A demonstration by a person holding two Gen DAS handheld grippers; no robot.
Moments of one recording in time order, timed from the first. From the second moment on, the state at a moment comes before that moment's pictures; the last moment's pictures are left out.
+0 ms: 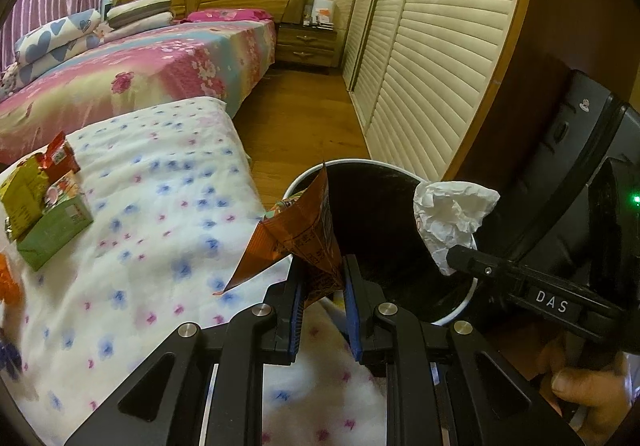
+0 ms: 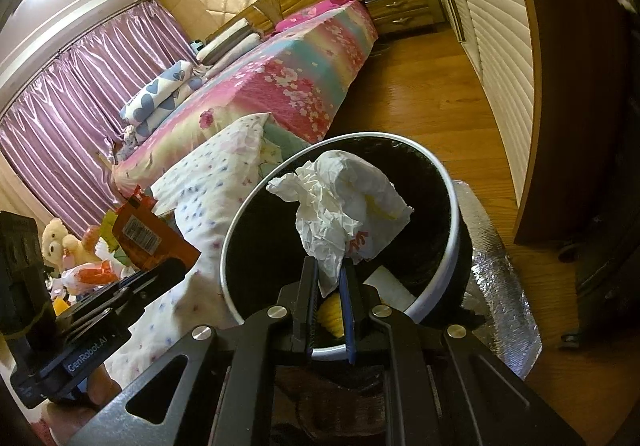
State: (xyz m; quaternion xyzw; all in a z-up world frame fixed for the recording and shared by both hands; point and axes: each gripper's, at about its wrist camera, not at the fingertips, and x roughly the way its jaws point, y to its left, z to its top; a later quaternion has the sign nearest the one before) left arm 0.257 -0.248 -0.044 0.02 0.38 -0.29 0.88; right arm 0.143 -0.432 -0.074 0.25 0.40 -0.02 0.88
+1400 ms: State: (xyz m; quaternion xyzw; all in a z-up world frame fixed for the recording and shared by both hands) left arm 0.219 -0.193 -0.040 0.00 0.37 -0.24 0.90; right arm 0.137 -0.411 -0.053 0.24 0.38 -0.02 0.89
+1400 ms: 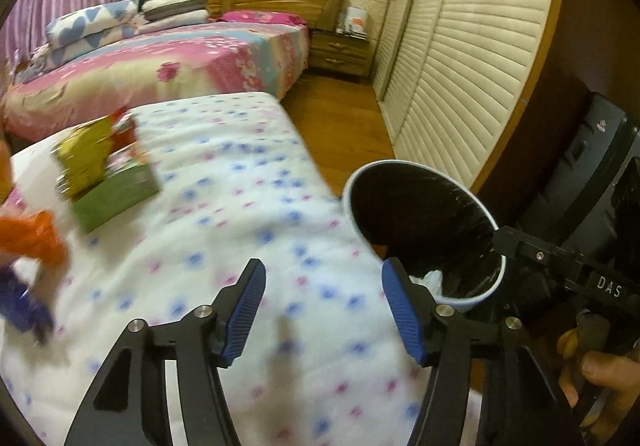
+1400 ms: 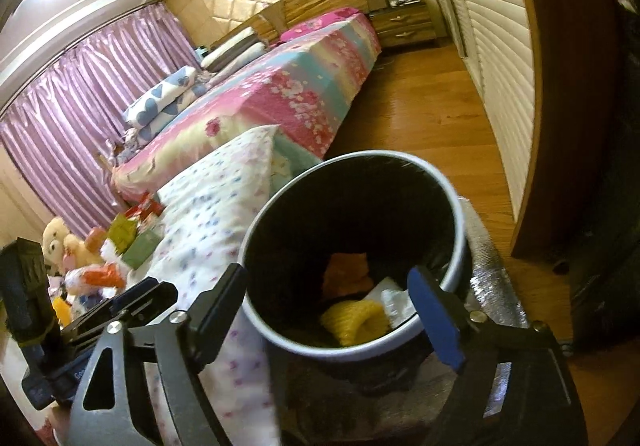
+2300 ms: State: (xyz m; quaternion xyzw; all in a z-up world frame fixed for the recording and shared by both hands) left arm 0.156 0.008 -0.040 -0.10 0.38 -0.06 0.92; right arm 0.148 -0.255 -0.052 0.18 0.39 0.15 0.89
